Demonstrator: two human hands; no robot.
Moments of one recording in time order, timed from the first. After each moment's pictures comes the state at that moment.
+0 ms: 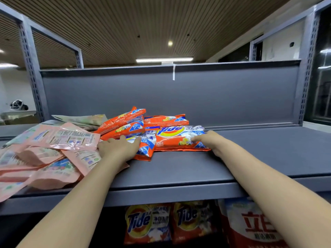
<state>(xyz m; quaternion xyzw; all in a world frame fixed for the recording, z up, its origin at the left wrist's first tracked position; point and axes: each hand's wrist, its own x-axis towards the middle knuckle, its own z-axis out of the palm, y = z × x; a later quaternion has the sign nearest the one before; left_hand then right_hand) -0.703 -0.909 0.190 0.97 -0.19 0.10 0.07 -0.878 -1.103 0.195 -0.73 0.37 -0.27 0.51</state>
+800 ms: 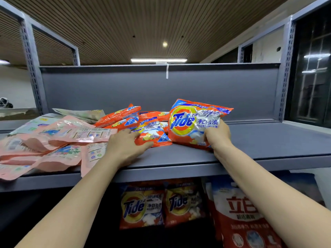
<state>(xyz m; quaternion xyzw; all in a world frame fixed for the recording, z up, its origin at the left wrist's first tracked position) -0.751 -0.883 0.171 0.87 -0.41 0.23 0.14 -0.937 -1.065 0.184 -0.66 0.38 -0.50 0.42</state>
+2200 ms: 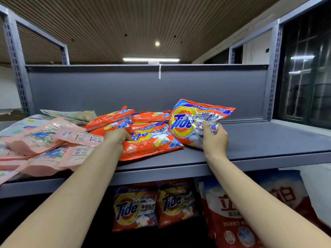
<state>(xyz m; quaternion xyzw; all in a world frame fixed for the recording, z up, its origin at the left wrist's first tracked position) -0.761 -0.900 0.207 0.73 -0.10 -0.18 0.65 -0.949 -1.051 0.167 -0.59 0.34 -0.62 0.40</state>
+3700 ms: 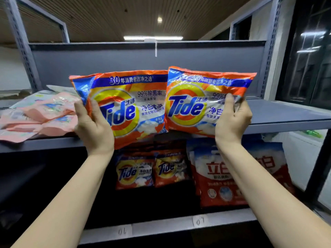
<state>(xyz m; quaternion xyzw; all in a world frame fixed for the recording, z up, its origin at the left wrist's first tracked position) -0.874 -0.819 0.154 0.58 -0.23 0.43 0.65 -1.049 -0.999 0.159 -0.50 0.24 -0.75 0.35</state>
